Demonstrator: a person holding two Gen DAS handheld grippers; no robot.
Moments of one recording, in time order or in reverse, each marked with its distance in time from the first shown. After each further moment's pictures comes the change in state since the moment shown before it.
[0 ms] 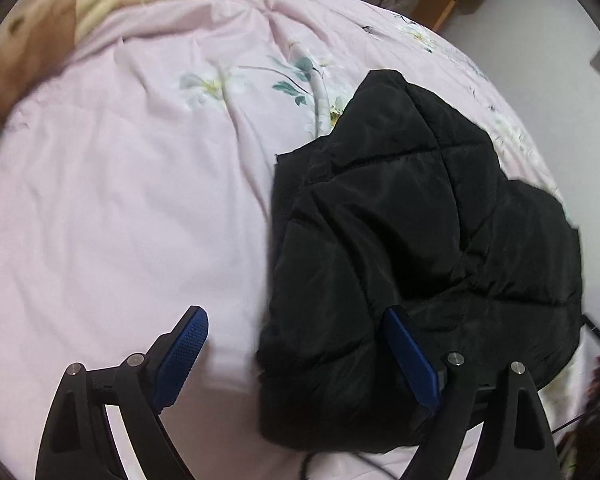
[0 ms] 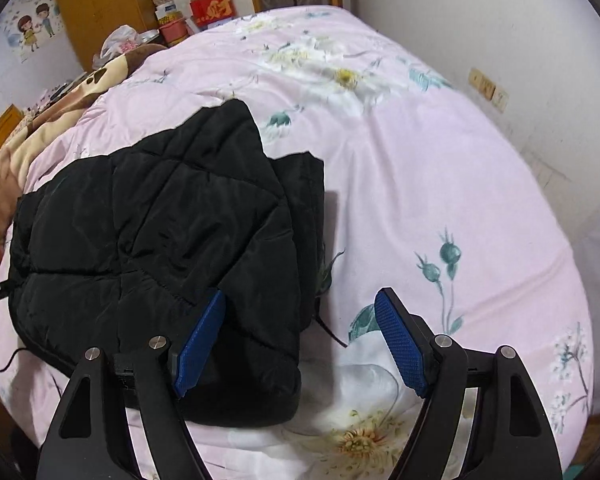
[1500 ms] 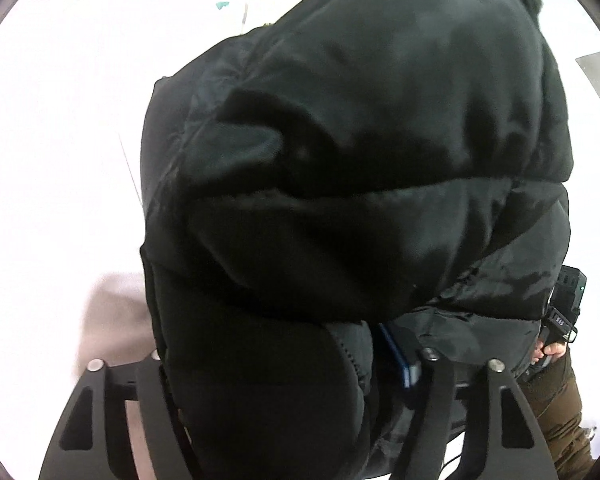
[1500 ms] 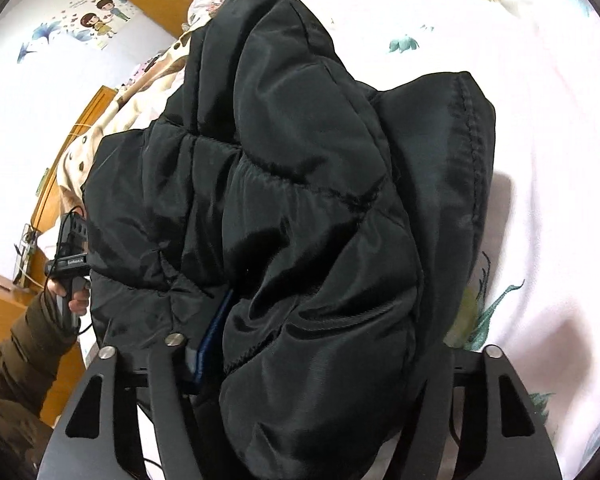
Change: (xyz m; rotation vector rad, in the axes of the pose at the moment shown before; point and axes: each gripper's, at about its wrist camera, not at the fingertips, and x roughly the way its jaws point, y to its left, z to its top) left arm 0.089 -0.034 0.026 0.002 0.238 -0.245; right arm 0.082 0.030 0.007 -0.040 0.188 0.502
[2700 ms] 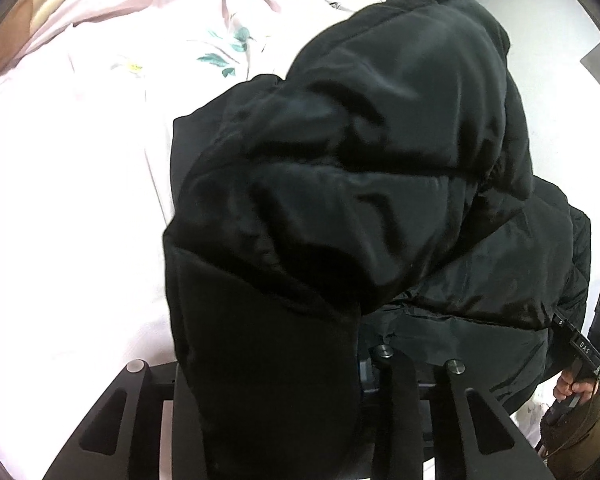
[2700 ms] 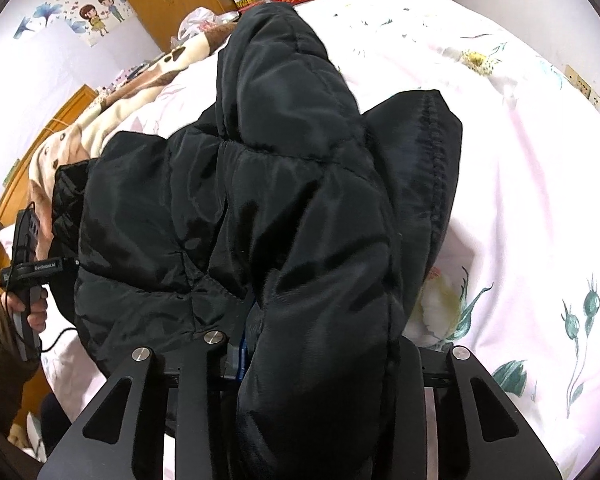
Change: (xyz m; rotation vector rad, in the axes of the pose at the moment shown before) left arm -0.045 -0.092 -0.058 0.006 -0.186 0.157; right arm 0.014 0.099 -0.004 -0.067 -0.138 -0.188
